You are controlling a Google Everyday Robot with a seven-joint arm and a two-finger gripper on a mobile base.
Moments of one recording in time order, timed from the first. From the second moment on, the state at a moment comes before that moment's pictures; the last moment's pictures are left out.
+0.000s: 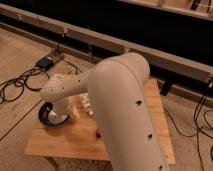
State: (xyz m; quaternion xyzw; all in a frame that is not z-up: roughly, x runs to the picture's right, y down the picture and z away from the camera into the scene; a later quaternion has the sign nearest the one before) arm -0.209 0.167 0.811 -0.24 0.25 0.64 0.68
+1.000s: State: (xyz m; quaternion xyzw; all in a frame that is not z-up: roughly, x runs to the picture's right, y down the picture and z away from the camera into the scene) arm -0.210 0.156 0.855 -0.30 0.22 0.62 0.69
